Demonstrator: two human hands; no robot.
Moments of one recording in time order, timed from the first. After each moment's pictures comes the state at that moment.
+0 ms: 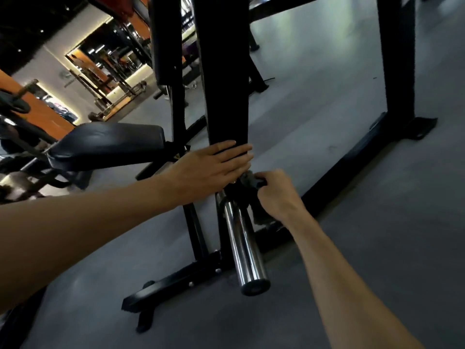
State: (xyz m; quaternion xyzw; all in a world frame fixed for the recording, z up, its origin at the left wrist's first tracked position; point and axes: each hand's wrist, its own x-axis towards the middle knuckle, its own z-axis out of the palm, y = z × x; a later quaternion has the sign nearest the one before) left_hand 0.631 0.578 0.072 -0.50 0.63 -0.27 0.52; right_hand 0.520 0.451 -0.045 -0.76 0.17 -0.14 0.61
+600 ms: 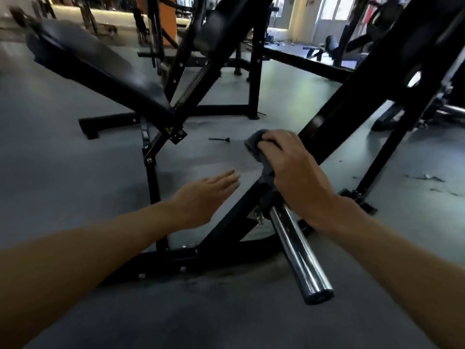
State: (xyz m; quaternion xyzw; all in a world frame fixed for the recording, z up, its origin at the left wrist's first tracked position) left_hand 0.687 0.733 -0.042 -0.81 0.54 -0.14 0.20; right_hand 0.555 0.551 0.052 -0.95 -0.05 -0.32 0.01
